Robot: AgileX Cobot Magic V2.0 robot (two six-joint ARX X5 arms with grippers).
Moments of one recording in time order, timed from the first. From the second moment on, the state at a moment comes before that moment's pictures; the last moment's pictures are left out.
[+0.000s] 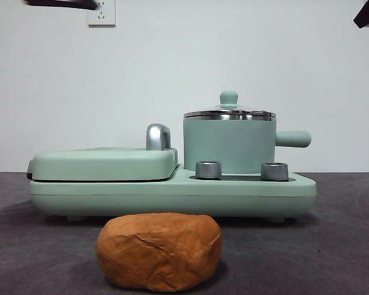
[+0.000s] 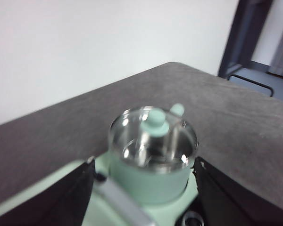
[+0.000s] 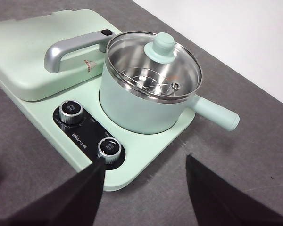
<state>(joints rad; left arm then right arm) -0.34 1.12 0.98 -0.04 0.49 0.06 0.23 0.63 0.72 -0.50 -0.31 -0.42</state>
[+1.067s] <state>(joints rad) -0.54 1.92 1.52 0.12 0.49 0.19 0.23 0.63 0.73 -0.48 -0.31 -0.42</state>
